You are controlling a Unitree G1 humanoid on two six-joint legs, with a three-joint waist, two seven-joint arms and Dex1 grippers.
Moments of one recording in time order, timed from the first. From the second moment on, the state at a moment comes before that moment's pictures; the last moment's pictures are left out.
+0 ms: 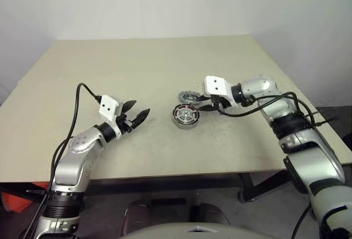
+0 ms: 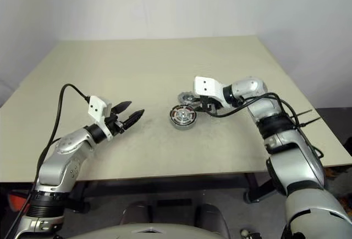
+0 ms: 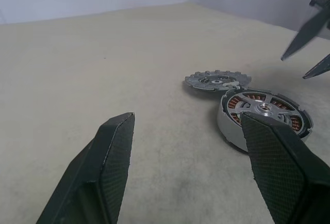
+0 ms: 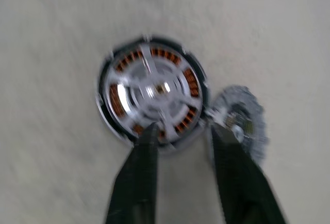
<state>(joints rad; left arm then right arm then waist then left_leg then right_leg) -0.12 0.38 0.07 -0.18 -0.39 0.34 -0.60 -0.95 -0.58 0.39 0.69 -0.11 -0.24 1.30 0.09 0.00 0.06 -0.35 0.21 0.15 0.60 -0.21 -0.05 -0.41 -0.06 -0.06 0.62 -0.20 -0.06</state>
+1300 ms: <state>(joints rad) -0.08 0.37 0.07 -0.21 -0.38 0.32 -0.56 -1.17 -0.47 0.63 1.17 -0.53 -0.97 1.20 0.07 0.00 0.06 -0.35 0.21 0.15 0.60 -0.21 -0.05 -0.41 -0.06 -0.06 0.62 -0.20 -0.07</state>
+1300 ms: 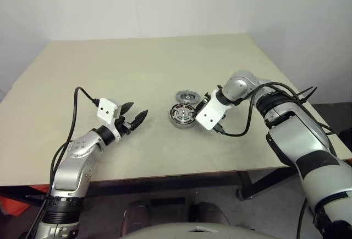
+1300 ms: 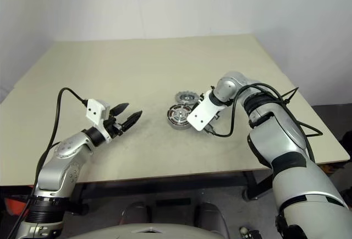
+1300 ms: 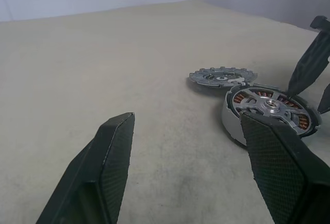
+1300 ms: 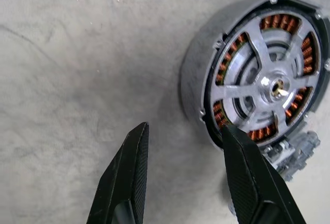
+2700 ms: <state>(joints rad) -0.07 0.35 0.07 -0.21 -0.37 0.31 -0.55 -1.17 -0.43 0.57 1.17 -0.51 -0.91 1.13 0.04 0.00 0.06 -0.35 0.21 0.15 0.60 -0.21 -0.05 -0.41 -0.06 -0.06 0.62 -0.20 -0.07</state>
